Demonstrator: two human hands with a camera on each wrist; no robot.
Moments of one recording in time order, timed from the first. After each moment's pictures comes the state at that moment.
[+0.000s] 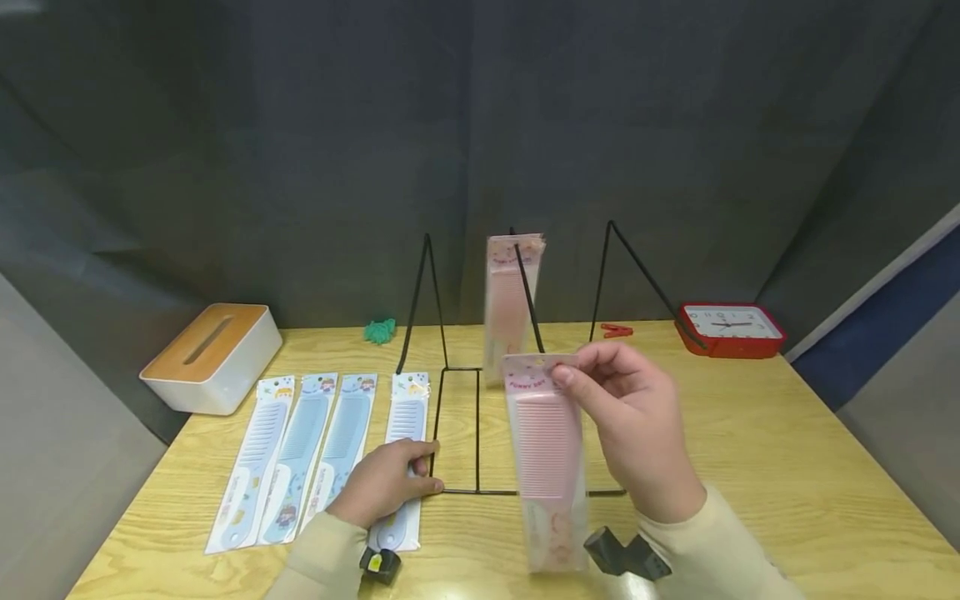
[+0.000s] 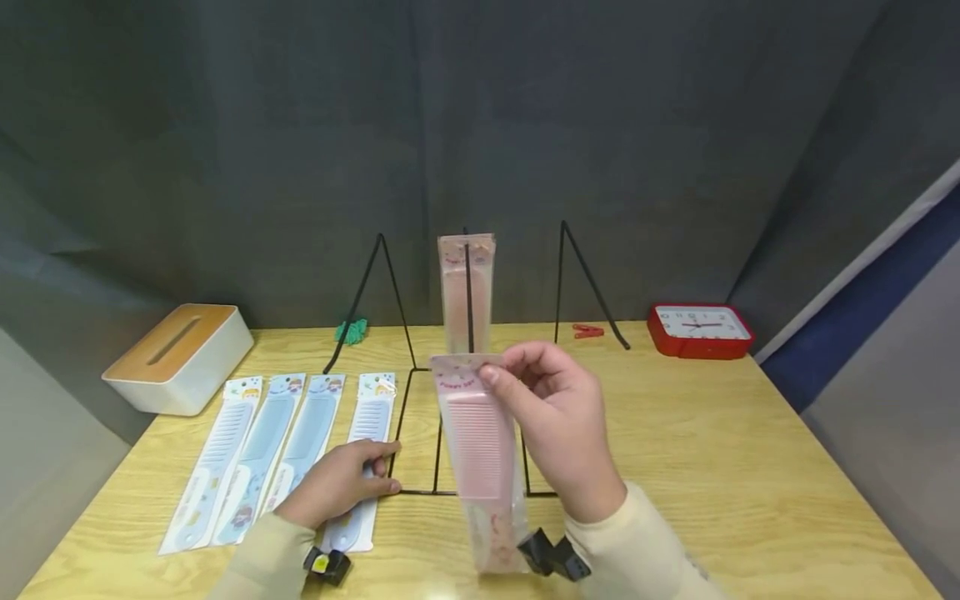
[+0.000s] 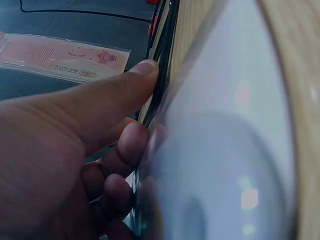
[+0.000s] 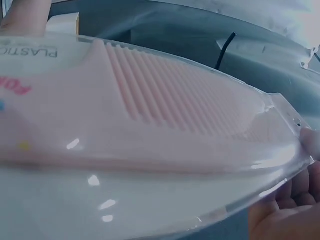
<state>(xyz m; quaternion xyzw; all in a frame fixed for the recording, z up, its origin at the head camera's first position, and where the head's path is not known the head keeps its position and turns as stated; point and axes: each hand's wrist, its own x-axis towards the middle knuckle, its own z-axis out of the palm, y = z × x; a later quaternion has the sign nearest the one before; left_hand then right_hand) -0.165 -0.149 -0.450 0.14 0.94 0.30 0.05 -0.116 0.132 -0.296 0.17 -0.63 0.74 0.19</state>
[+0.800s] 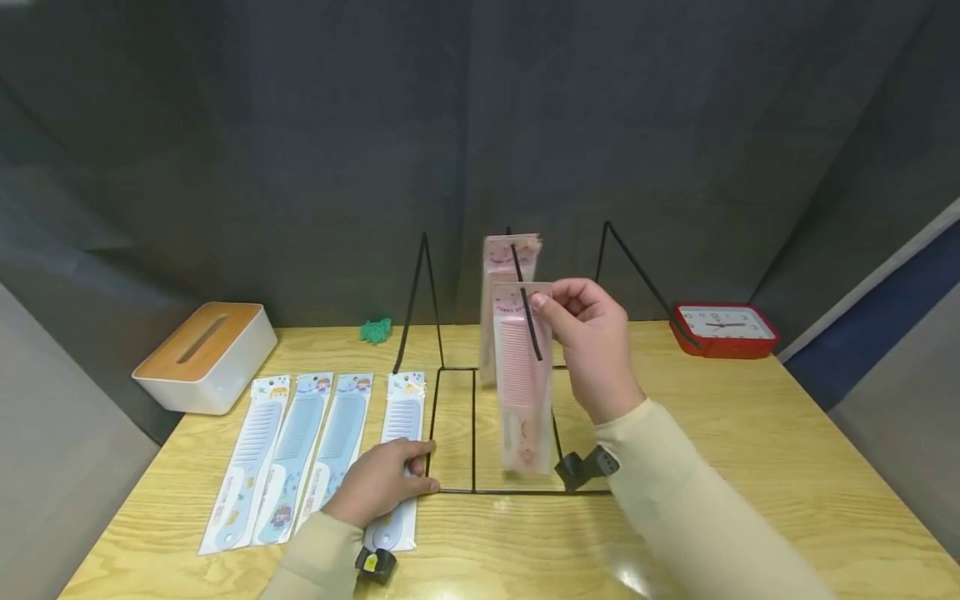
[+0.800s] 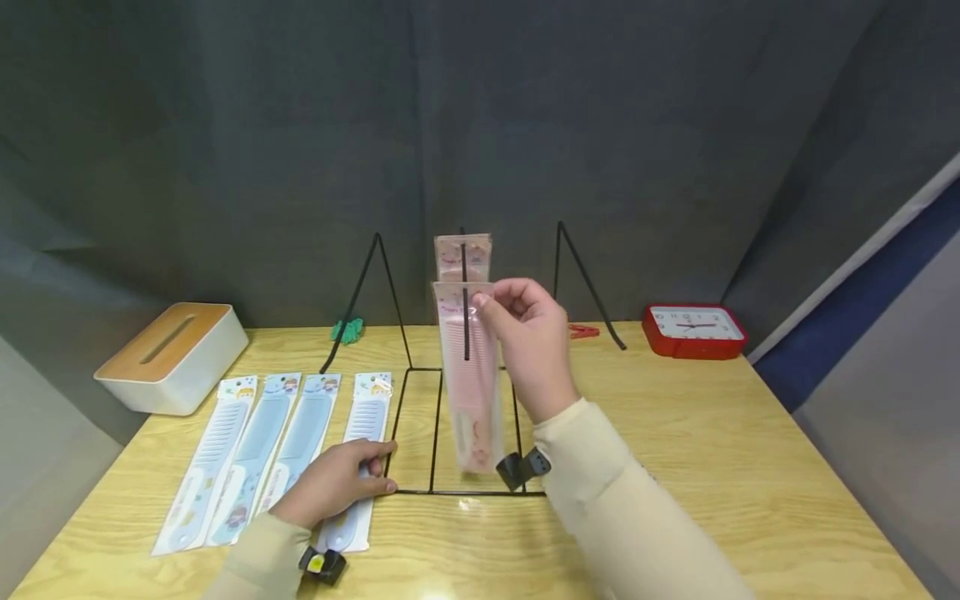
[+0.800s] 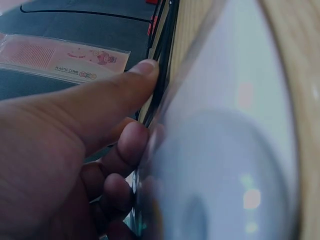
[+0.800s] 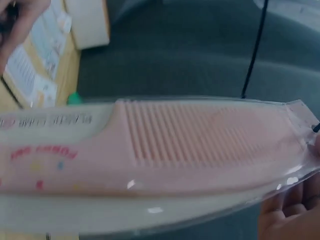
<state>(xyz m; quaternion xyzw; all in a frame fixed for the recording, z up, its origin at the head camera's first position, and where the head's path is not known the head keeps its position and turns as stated) -0.166 -0.149 -0.452 0.15 0.94 0.30 0.05 -0.202 0.120 -0.293 0.13 -0.63 0.74 0.17</state>
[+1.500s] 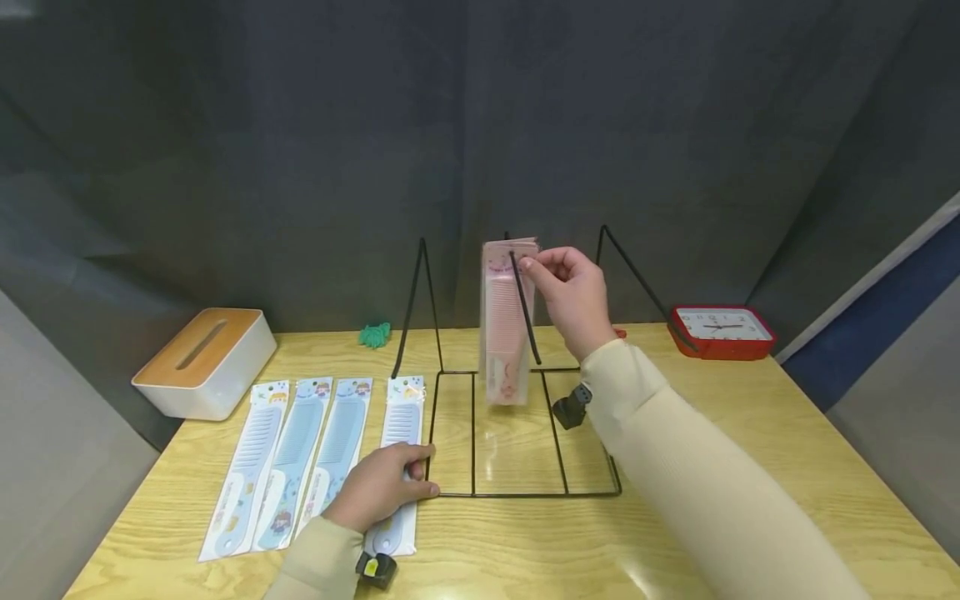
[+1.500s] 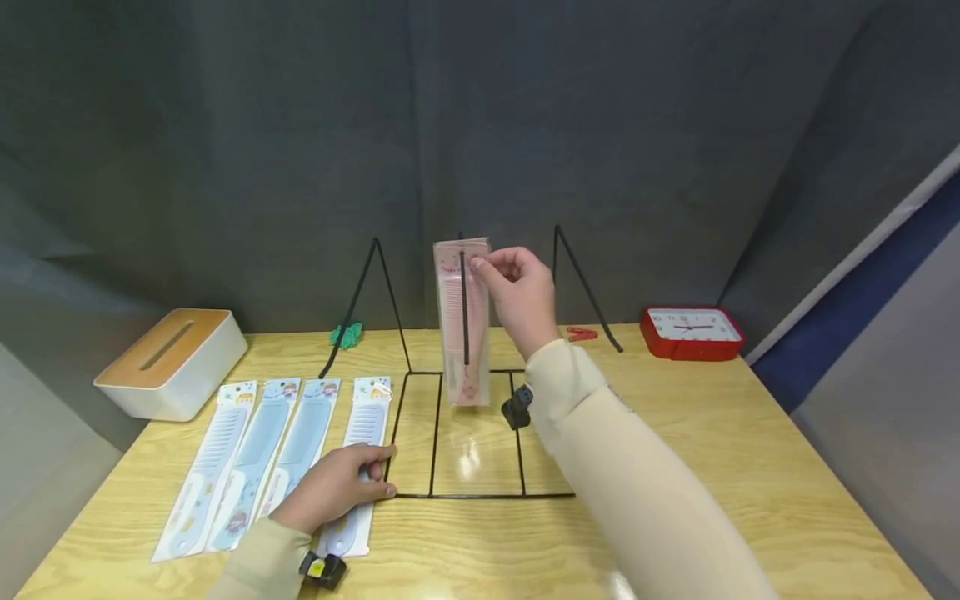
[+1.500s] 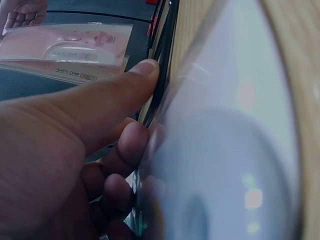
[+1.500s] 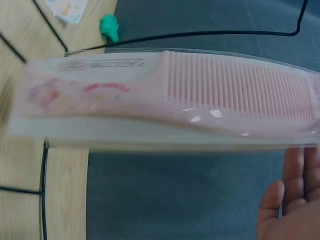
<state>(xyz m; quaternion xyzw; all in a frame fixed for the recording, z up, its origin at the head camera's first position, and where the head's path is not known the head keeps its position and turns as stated) -0.166 -0.148 -0.454 0.14 0.94 0.31 0.06 -0.268 0.129 -0.286 0.08 -0.74 0.65 0.16</state>
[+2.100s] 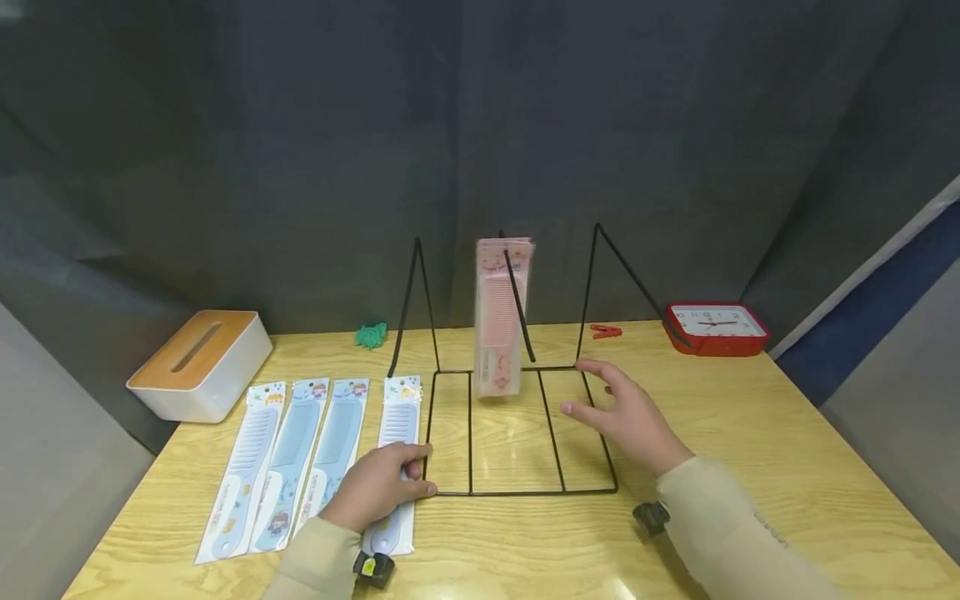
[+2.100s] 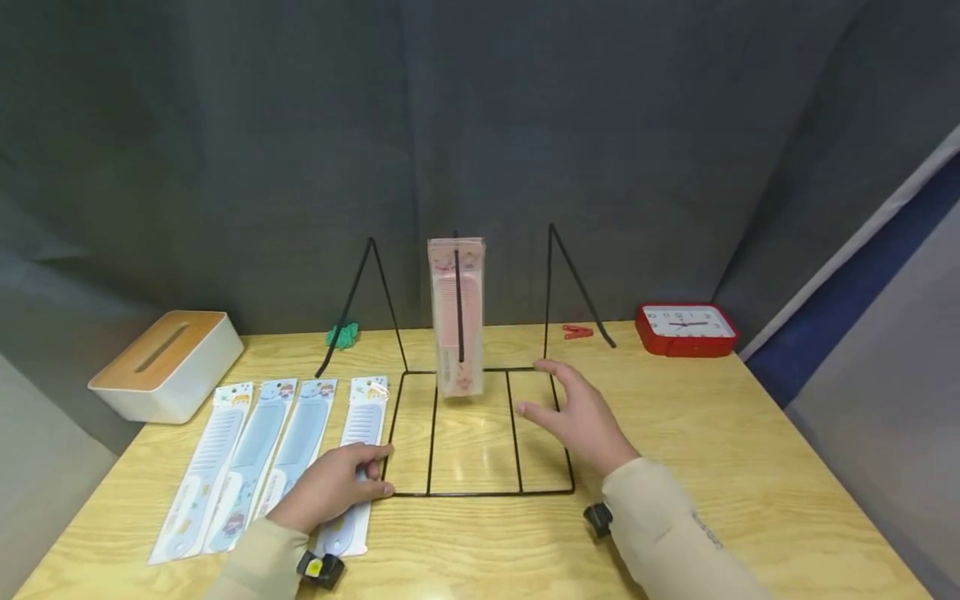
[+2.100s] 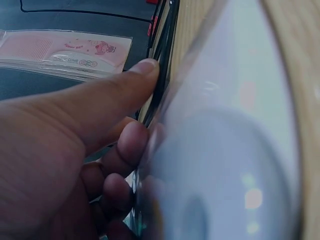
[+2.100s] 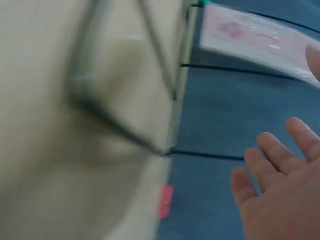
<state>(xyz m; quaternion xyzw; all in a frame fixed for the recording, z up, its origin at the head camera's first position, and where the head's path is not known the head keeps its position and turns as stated) -0.167 -0.149 -0.454 0.14 0.94 0.31 0.07 -0.201 0.215 -0.397 0.11 -0.90 0.43 0.02</state>
